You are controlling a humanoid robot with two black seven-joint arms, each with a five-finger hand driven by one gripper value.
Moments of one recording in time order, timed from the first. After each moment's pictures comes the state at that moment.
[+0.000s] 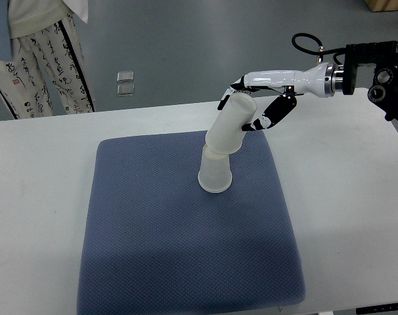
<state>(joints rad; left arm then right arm) 0.05 0.00 -0.20 -0.12 0.12 -0.18 0.14 1.04 -0.51 0.56 1.05 -1.43 0.58 0.41</state>
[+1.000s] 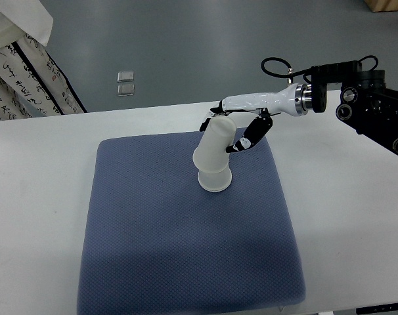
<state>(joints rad) 0.05 0.00 -0.20 -0.12 0.12 -0.18 0.14 1.04 -0.41 0.49 1.04 -1.45 0.54 0.33</state>
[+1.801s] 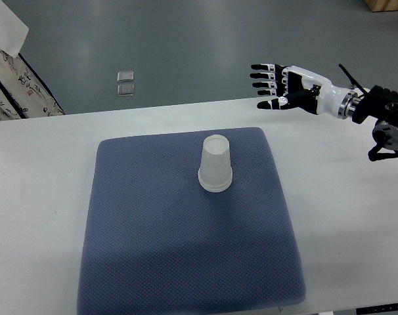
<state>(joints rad) 0.05 0.00 -0.20 -0.12 0.12 -0.18 0.14 0.84 -0.39 0.58 0.70 -0.45 0.50 0.20</state>
